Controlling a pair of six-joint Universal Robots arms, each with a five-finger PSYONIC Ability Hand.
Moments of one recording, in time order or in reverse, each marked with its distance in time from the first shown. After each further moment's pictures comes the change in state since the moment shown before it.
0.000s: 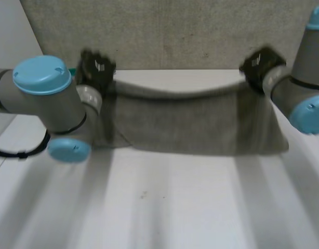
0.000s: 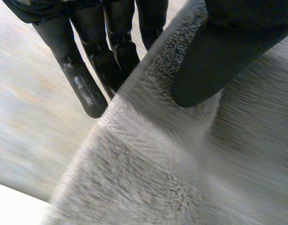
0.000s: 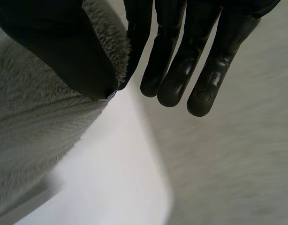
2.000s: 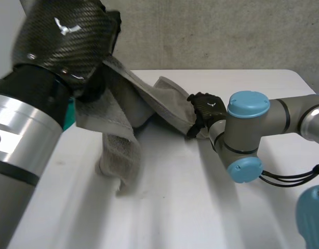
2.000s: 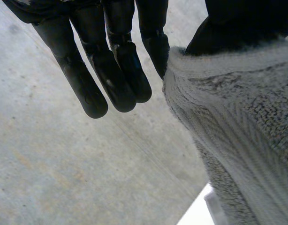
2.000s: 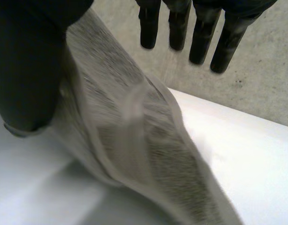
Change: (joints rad) left arm -0.272 0.754 -0.416 -0.109 -0.041 -0.239; right arm 0.198 0.250 0.175 -0.466 0.028 0.952; left_hand 0.005 0.002 0.002 0.000 0.012; right_hand -0.715 -0.869 -0.882 -0.889 -0.858
